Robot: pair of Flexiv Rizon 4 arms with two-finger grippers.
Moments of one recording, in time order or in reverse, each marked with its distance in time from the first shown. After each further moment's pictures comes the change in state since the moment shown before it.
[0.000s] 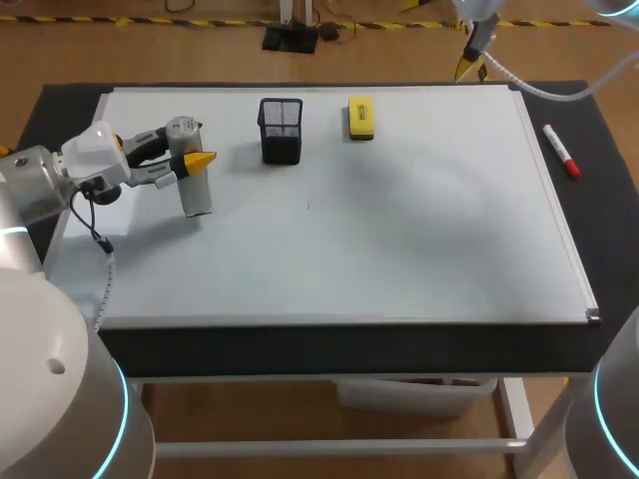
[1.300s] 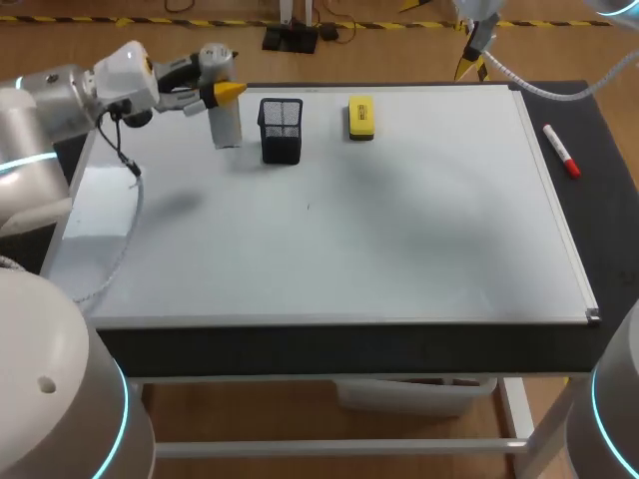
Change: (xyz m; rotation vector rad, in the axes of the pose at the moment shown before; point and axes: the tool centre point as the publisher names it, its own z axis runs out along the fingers) left arm -0.042 -0.075 0.093 0.082 0.168 0.070; right arm 0.000 0.000 0.000 0.000 0.000 0.000
